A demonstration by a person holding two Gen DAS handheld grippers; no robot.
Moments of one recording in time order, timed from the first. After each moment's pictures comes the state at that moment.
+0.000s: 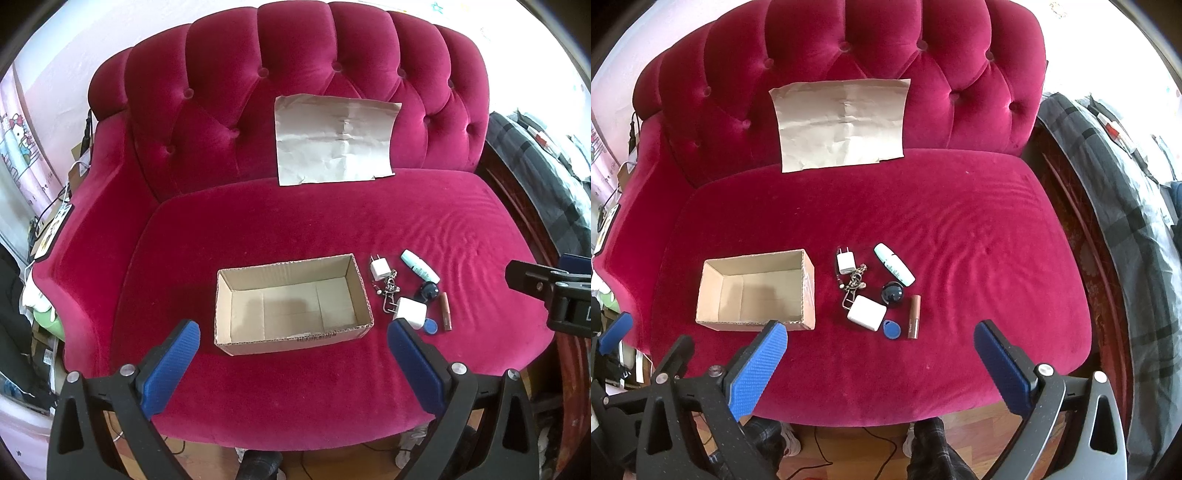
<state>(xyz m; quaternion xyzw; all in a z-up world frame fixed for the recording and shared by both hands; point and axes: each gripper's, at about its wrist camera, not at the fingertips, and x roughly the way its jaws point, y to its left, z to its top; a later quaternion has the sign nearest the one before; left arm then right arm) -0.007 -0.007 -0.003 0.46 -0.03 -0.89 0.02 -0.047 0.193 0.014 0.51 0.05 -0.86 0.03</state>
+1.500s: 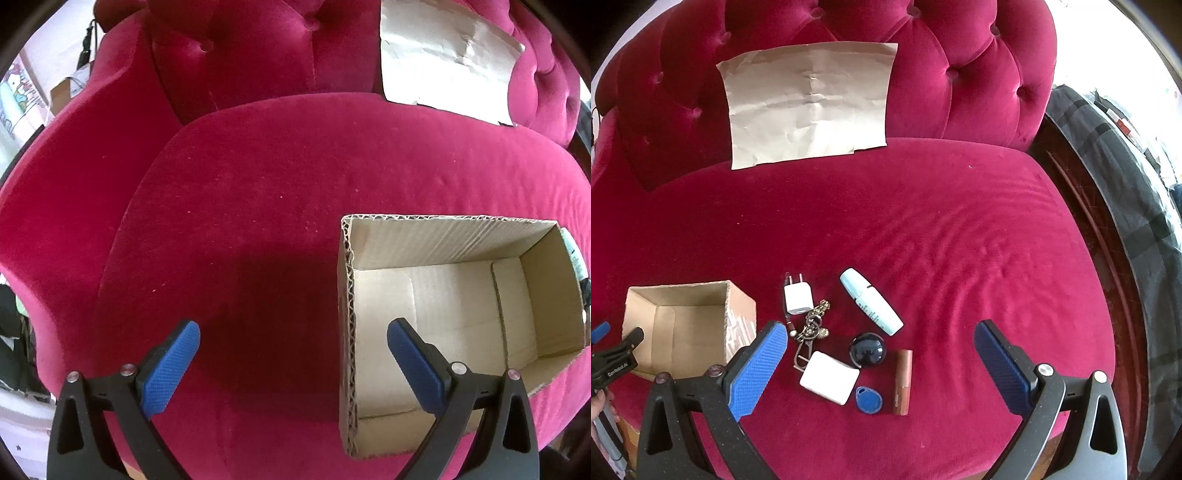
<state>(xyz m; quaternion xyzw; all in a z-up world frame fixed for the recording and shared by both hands) -0.111 -0.144 -0.186 0.53 -0.03 -0.84 0.09 -0.144 0.205 -0.101 0.50 0.08 -0.86 0.00</state>
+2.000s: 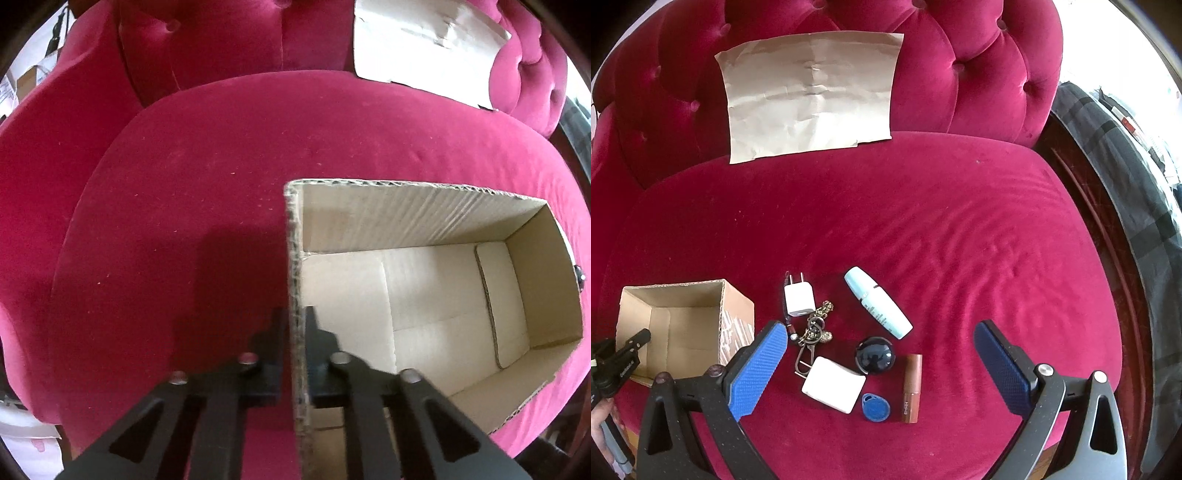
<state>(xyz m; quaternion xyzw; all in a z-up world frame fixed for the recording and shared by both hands) -0.113 -0.134 -0.213 0.55 -0.01 -0.83 0.03 -0.149 0.197 -0.114 0.50 0.08 -0.86 0.00</state>
